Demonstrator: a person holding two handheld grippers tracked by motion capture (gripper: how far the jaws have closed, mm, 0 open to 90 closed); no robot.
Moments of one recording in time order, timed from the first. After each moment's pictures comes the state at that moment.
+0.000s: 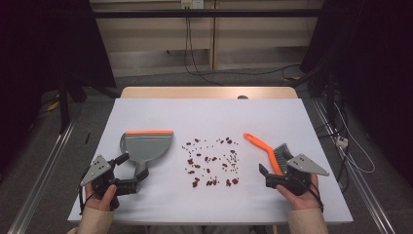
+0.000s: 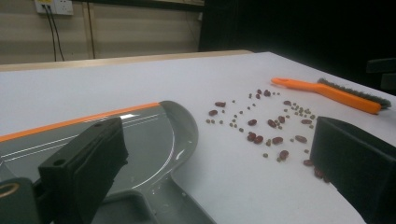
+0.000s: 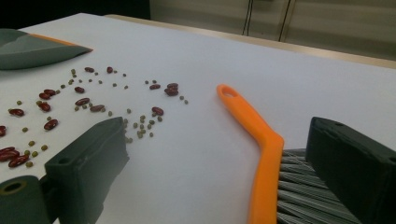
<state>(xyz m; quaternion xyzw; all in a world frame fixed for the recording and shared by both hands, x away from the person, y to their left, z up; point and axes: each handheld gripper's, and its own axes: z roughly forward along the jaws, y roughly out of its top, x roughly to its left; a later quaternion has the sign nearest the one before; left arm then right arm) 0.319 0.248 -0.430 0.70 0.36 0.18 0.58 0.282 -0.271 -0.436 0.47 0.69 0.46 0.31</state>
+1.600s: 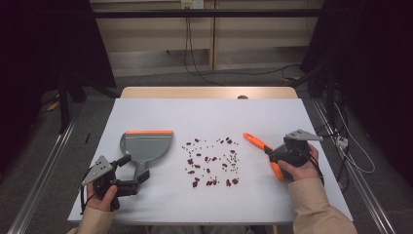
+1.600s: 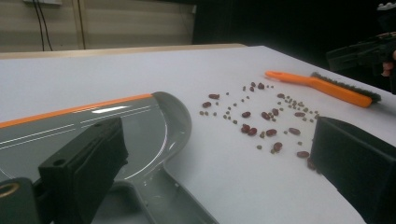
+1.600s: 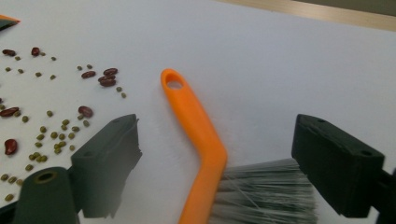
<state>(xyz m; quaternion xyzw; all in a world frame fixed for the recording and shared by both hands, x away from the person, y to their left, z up) 0.318 0.248 -0.434 0.71 0.36 0.17 0.58 0.354 -0.300 -0.428 0.53 0.71 0.38 0.25</state>
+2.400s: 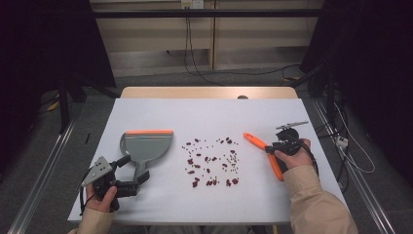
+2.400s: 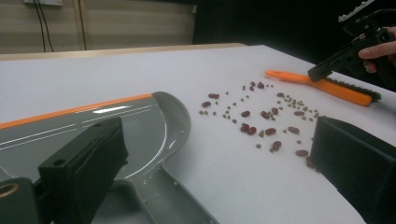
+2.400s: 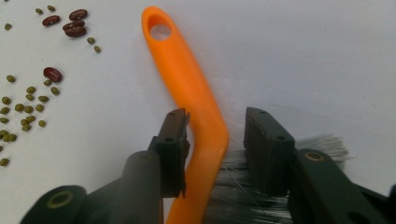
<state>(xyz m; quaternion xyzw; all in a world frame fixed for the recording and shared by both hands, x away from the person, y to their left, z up) 0.317 0.247 -0.434 0.71 0.36 0.17 0.58 0.393 -0.297 -0.436 0.57 0.76 0.28 0.13</state>
